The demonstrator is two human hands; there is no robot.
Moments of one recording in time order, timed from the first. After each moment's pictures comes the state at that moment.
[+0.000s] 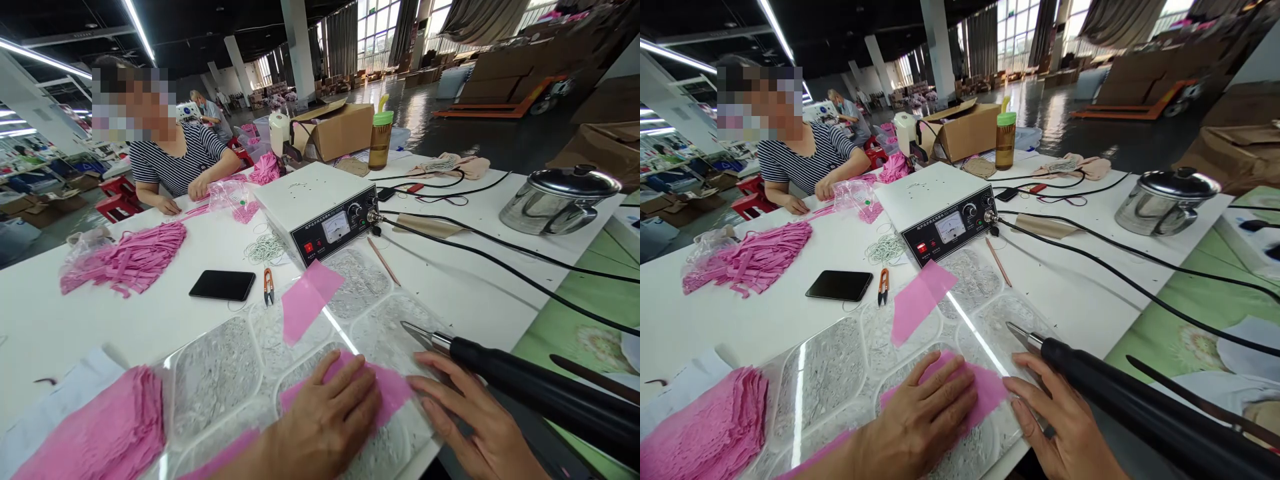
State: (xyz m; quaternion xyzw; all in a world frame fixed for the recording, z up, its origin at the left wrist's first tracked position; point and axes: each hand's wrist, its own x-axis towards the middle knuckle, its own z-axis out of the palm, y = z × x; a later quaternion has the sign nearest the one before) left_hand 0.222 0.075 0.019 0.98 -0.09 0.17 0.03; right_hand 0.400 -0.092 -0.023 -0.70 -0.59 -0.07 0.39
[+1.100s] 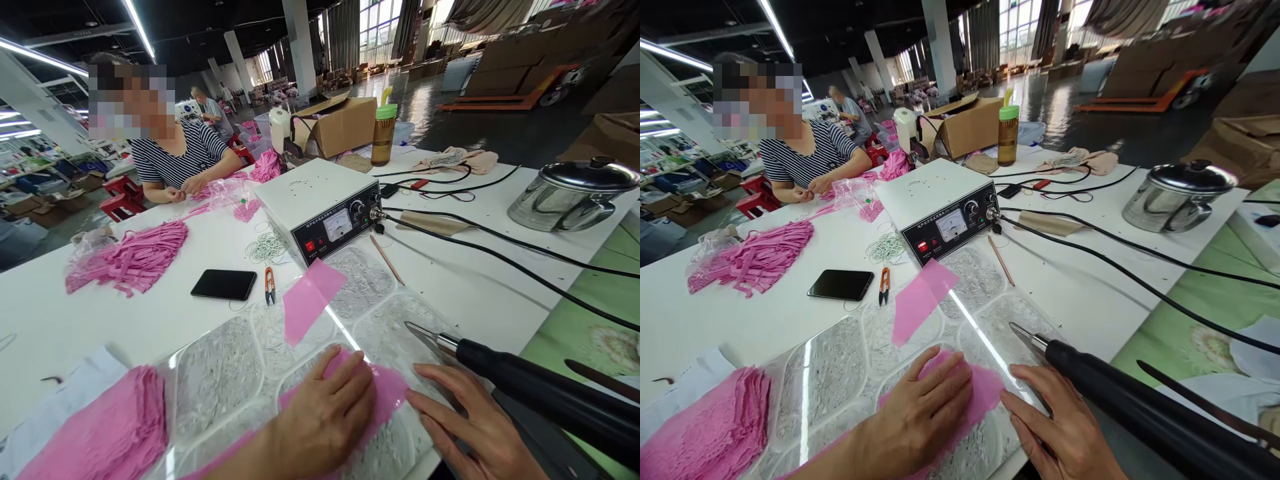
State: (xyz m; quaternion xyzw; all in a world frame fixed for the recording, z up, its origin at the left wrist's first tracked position) left_hand 0.223 0.082 0.014 0.98 -0.10 0.19 0.01; right_hand 0.405 -0.093 -0.027 -0.63 -0.66 -0.12 0.40
